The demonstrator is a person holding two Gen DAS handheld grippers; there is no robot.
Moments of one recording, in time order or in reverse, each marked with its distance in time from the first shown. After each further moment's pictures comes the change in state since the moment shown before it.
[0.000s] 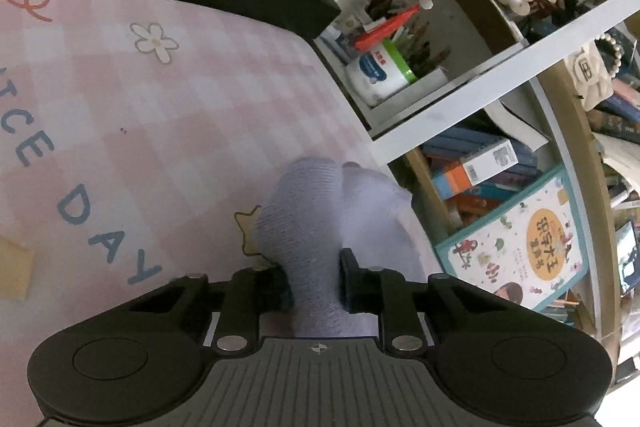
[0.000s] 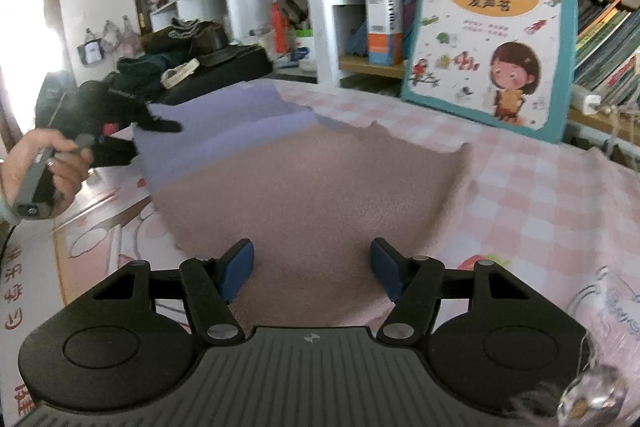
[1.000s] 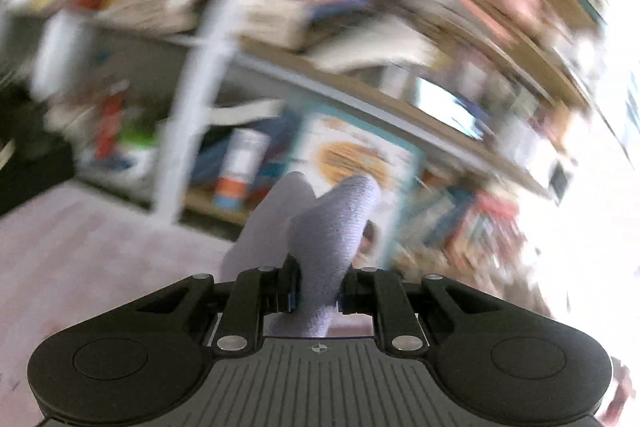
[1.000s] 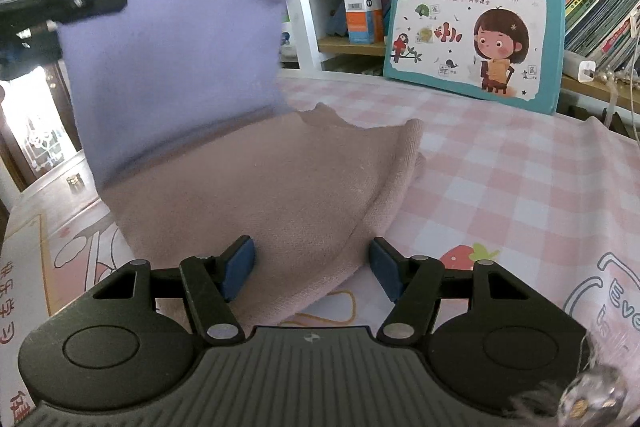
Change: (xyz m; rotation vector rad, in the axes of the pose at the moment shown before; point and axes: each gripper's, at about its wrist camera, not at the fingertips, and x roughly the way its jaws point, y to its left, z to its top) left arm -0.078 -0.180 -0.099 0.820 -0.069 -0.315; right arm 0.021 -0.025 0.000 0.079 0.064 0.048
